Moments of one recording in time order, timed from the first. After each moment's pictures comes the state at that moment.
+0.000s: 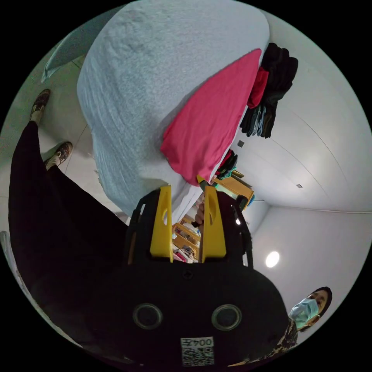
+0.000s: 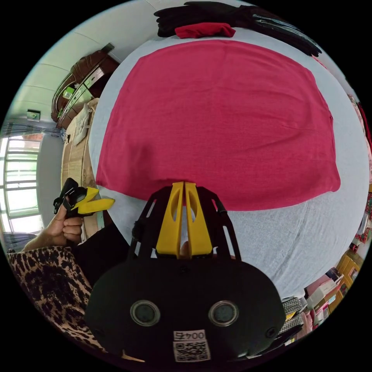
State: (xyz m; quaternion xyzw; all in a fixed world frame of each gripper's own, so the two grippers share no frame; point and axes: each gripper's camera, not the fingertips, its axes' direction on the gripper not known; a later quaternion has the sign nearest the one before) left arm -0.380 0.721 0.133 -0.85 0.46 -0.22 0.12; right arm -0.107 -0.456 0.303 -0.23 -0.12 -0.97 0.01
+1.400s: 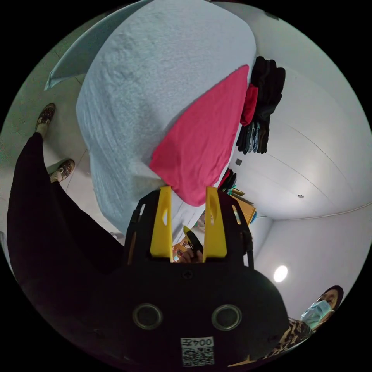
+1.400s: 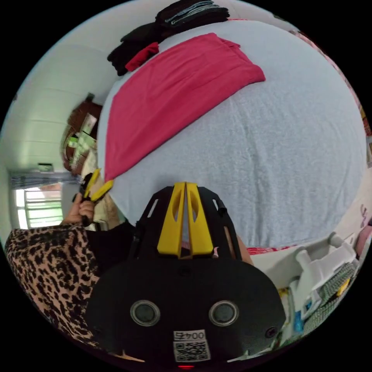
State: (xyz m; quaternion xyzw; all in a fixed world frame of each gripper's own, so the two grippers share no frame) left arm -0.388 0.768 0.144 -0.84 0.44 -0.25 0.21; right arm -0.380 -0.748 0.233 -0.33 -0.15 -0.92 0.16
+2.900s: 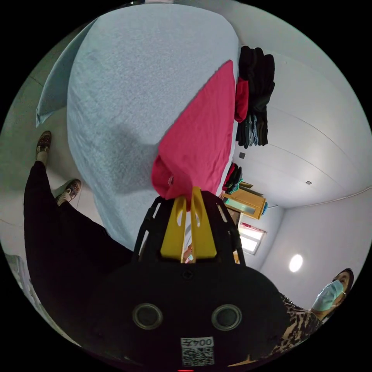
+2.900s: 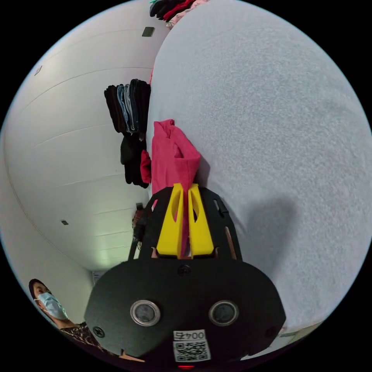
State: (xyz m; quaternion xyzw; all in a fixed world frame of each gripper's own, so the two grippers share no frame) left arm -0.383 0.699 0.147 -0.82 0.49 -0.21 0.23; right arm -0.712 -0.825 0.236 -0.59 -0.28 -0.63 0.42
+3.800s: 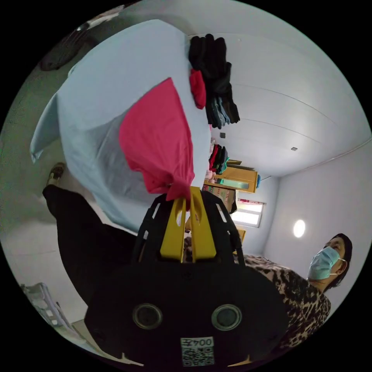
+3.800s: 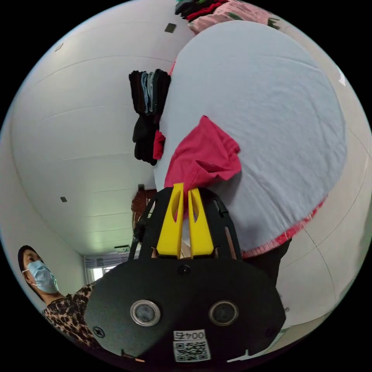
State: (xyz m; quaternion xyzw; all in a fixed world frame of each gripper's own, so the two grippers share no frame) left arm -0.418 0.533 0.214 -0.77 0.58 -0.17 0.21; right arm -0.643 -0.924 0.156 -0.58 -0.28 -0.67 0.38
